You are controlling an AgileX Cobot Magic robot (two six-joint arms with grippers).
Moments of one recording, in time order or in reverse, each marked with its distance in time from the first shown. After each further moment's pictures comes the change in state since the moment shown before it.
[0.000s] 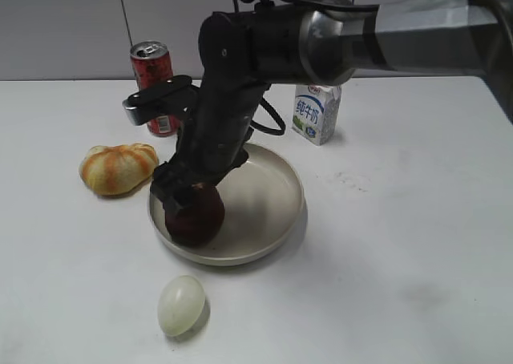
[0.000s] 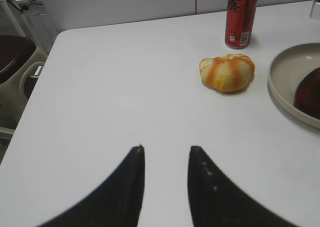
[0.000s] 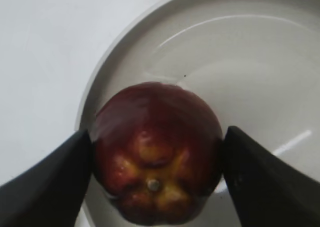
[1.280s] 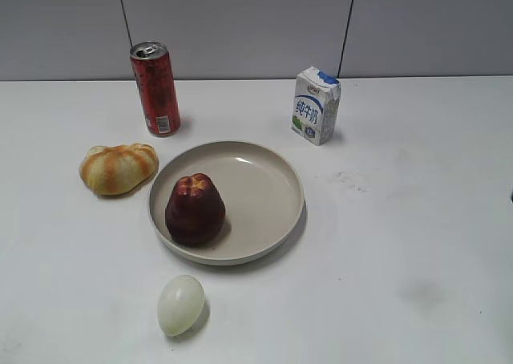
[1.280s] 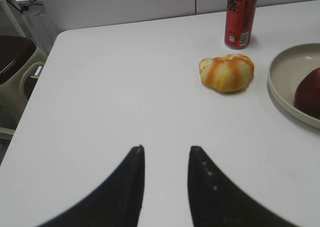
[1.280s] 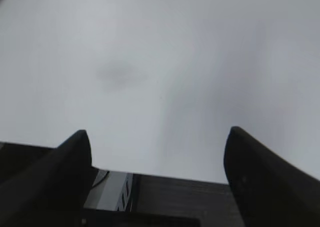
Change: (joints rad) left arm 0.000 0.000 0.000 0.000 0.000 0.000; right arm -0.523 -1.021 0.746 -0.222 0.395 0.336
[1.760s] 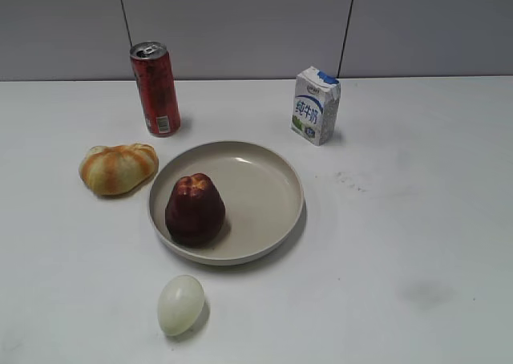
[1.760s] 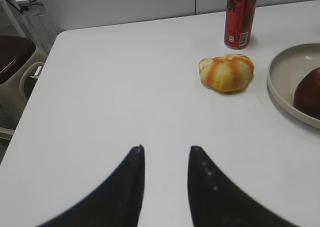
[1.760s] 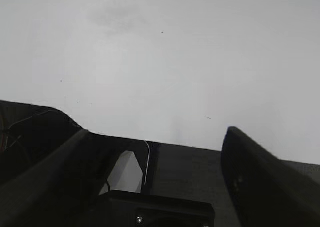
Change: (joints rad) left arm 0.000 0.000 0.000 0.000 0.000 0.000; right arm 0.000 -0.591 0.402 0.010 -0.073 0.002
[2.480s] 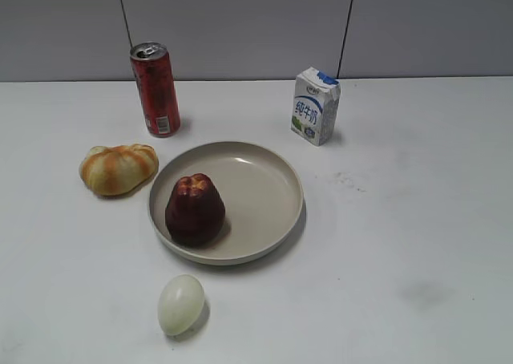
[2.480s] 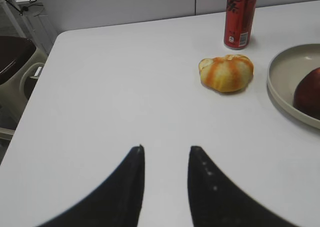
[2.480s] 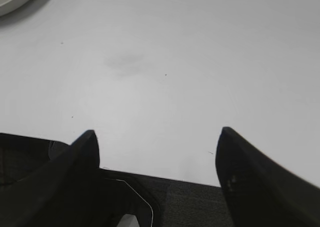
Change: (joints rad) left arm 0.000 0.000 0.000 0.000 0.000 0.000; right arm 0.000 -0.248 0.070 0.000 -0.073 -0.008
